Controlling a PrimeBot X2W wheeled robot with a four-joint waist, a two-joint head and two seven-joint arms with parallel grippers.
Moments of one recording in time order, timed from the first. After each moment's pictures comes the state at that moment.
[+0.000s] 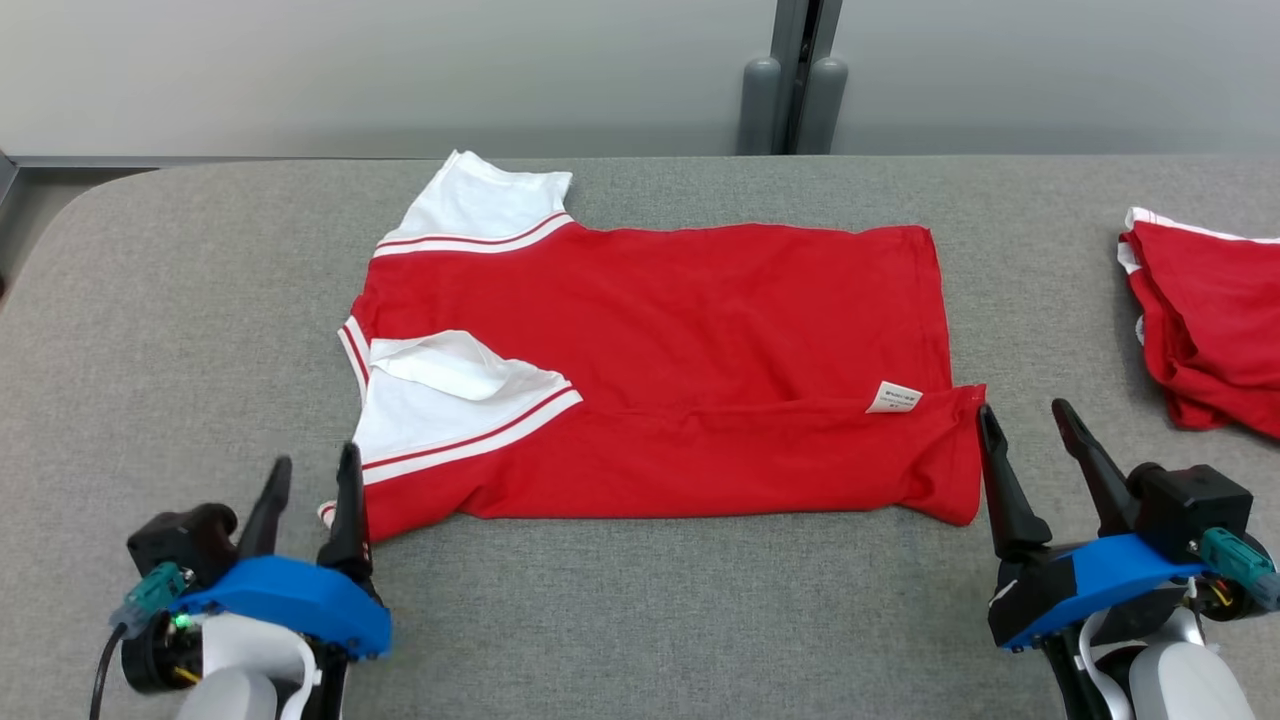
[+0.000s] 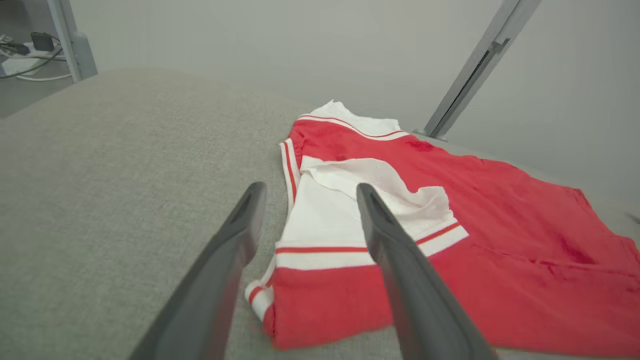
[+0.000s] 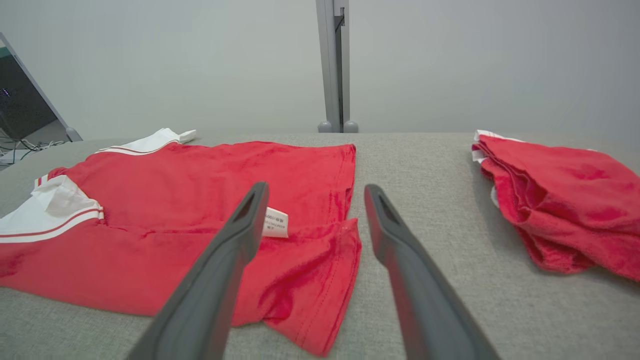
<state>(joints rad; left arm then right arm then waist) -0.18 0.16 -0.09 0.35 -0.46 -0.07 -0.11 -0.14 -0.05 -0.06 0.12 0.14 0.13 -0.03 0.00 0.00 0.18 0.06</state>
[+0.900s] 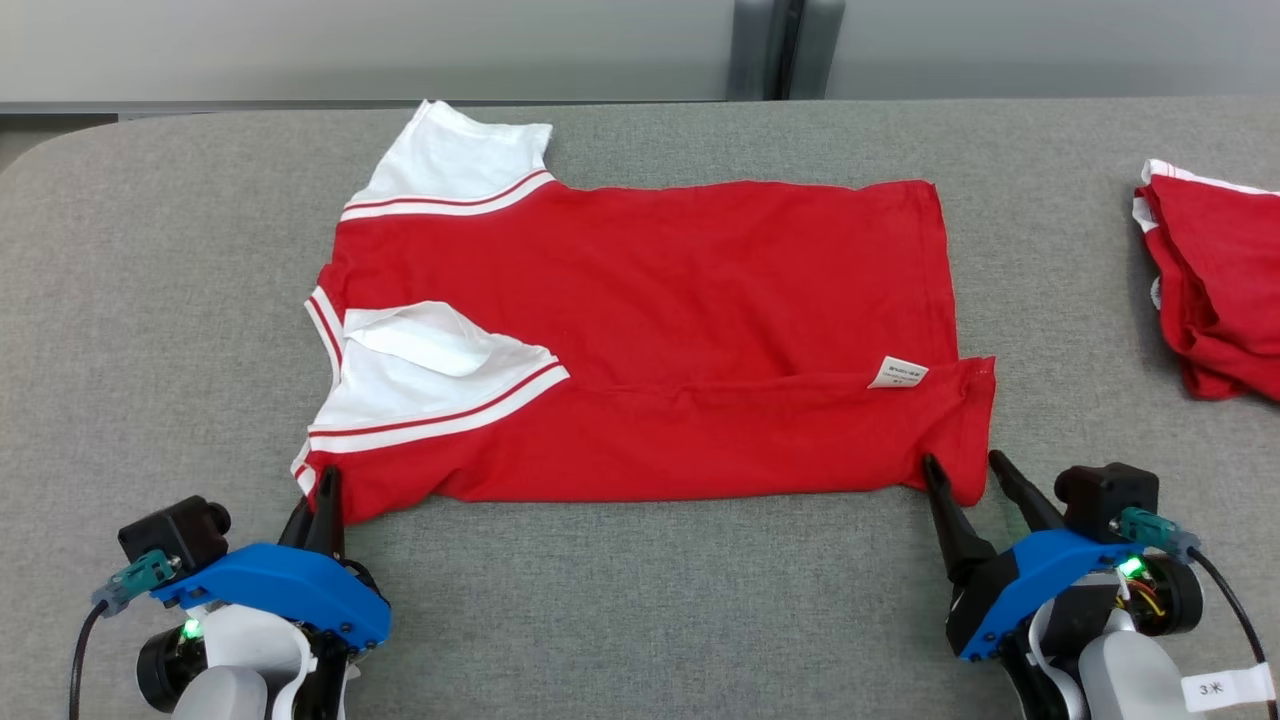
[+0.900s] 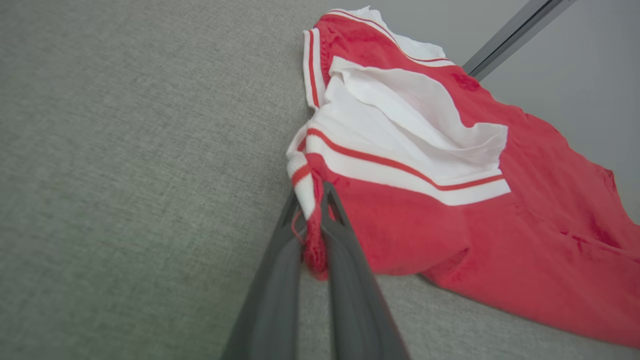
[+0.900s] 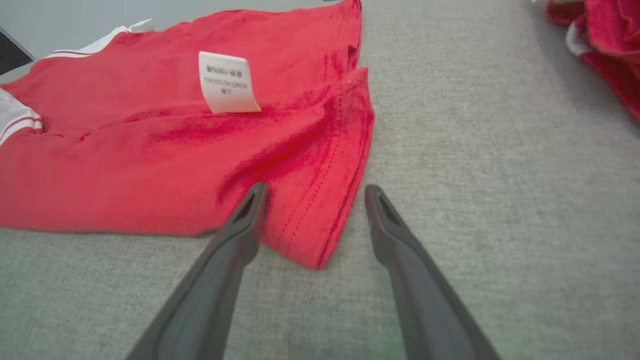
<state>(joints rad) -0.16 0.13 -0.05 0.32 -0.60 -0.01 0.11 -0.20 -0.05 -0.02 0.33 0.19 0.13 0.05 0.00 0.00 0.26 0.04</state>
